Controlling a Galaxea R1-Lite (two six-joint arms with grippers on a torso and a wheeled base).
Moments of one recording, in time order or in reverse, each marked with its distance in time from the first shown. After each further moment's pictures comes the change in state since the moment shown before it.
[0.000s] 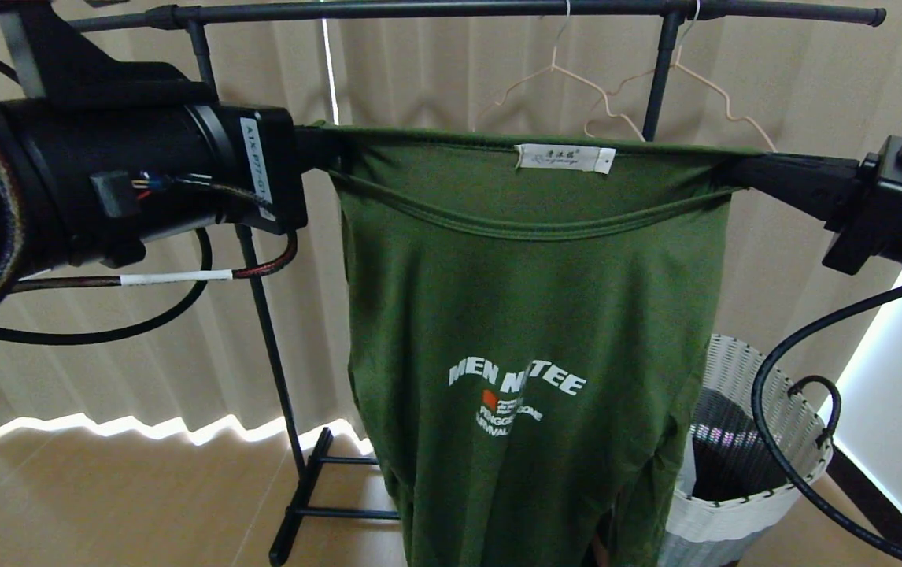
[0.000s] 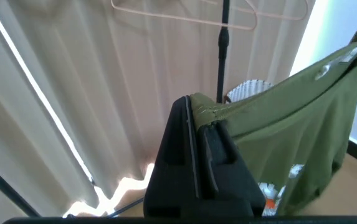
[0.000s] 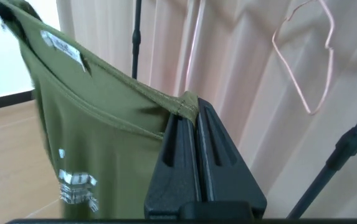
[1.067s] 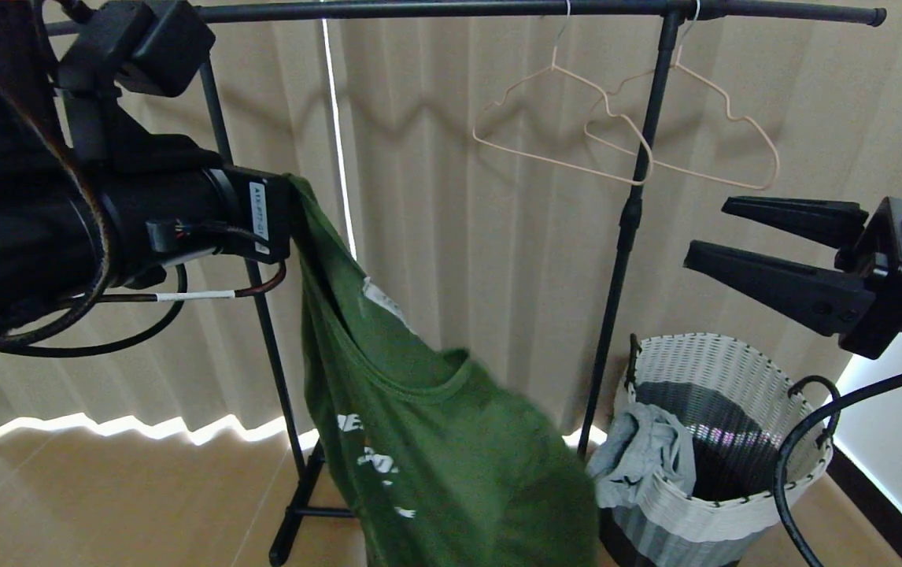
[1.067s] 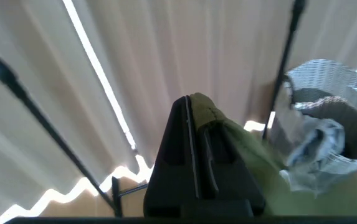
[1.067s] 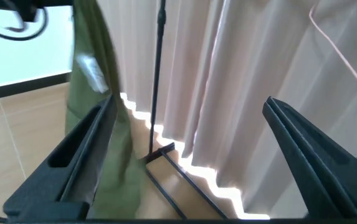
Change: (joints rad) left arm 0.136 0.047 0.050 0.003 0.072 0.047; right arm 0.072 -0.079 0.145 0.001 0.010 0.002
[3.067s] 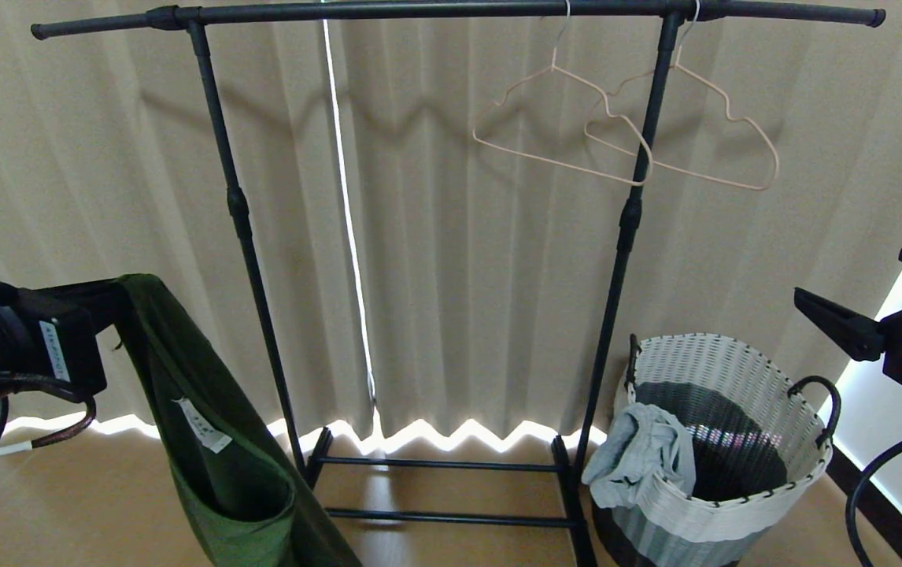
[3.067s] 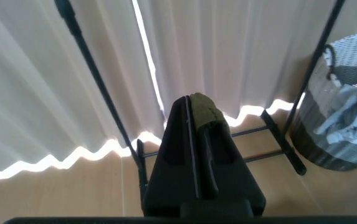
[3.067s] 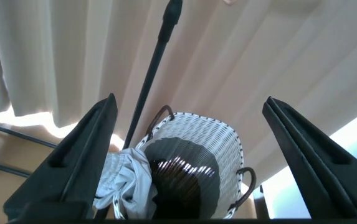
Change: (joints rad) left arm 0.212 -0.343 0.395 -0.007 -0.105 0.016; right arm -0.253 -0.085 0.179 0.030 -0.513 -0.321
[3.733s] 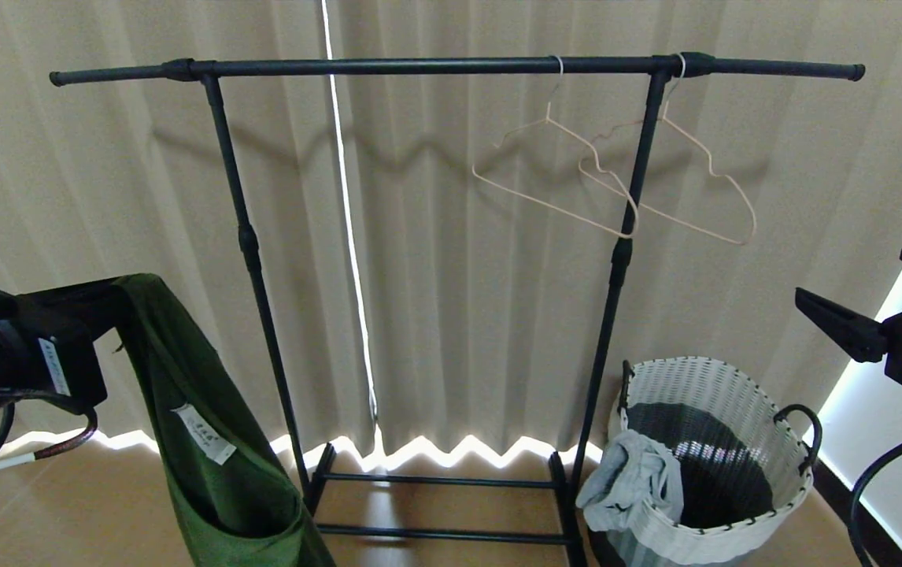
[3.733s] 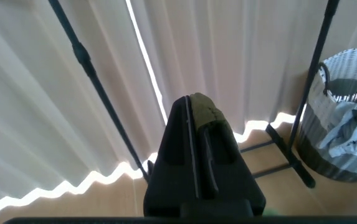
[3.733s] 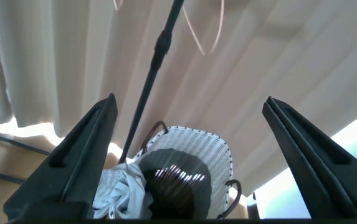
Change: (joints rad) left arm 0.000 -0.008 0.073 -0.115 -0.018 0.074; right arm 0.000 -0.004 0.003 -0.001 0.003 -0.001
